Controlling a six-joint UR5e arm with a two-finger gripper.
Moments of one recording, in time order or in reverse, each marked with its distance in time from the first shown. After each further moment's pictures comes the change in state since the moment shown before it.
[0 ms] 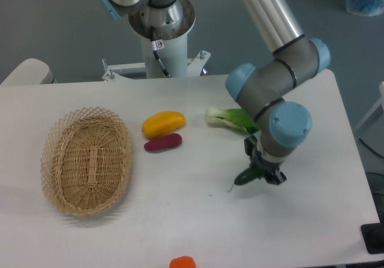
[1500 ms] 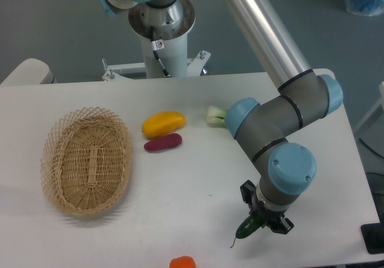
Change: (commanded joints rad) arm -0.109 -0.270 0.601 -0.256 -0.052 -0.265
